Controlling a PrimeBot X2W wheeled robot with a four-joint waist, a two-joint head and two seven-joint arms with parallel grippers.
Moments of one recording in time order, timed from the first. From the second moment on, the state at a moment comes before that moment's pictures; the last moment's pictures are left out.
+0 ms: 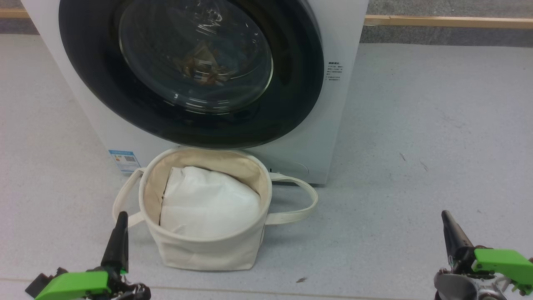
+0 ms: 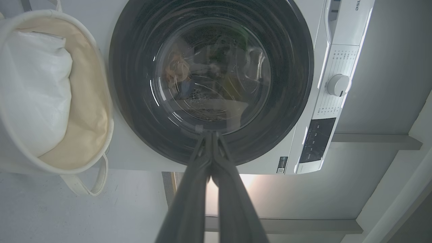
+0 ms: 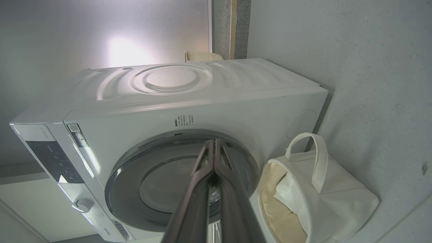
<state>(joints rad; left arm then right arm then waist) -0.08 0.05 0.08 0.25 -1.61 -0.10 0.10 -0.08 -0.05 -0.14 0.29 1.60 0.13 0.11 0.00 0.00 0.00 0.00</state>
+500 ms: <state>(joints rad) -0.08 0.05 0.08 0.25 -1.61 -0.10 0.10 -0.08 -0.05 -0.14 0.29 1.60 0.13 0.11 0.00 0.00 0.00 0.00</state>
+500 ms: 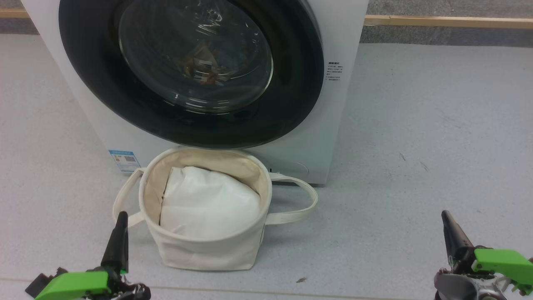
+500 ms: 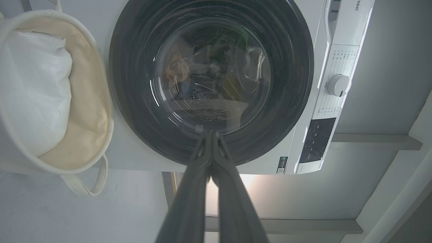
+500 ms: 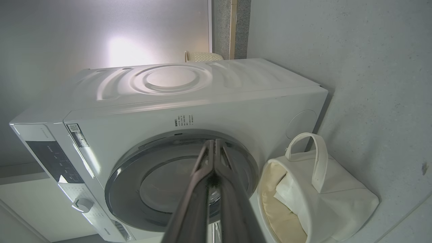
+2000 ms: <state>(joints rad) -0.08 0.05 0.08 0.25 -1.61 -0.10 0.10 -0.08 -0.05 -0.14 0.29 1.60 0.13 0.11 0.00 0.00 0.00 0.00</state>
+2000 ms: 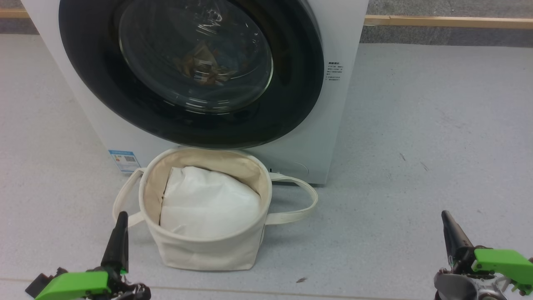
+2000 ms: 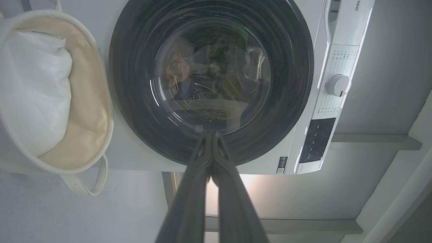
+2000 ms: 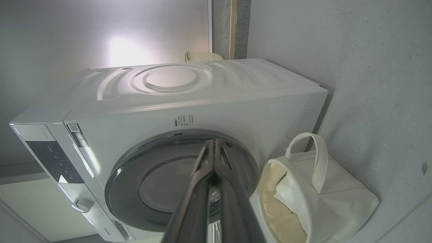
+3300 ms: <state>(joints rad) -0.08 0.05 0.08 0.25 -1.61 -0.10 0.10 -0.08 -0.05 -0.14 0.29 1.60 0.13 0.11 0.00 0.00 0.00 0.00</state>
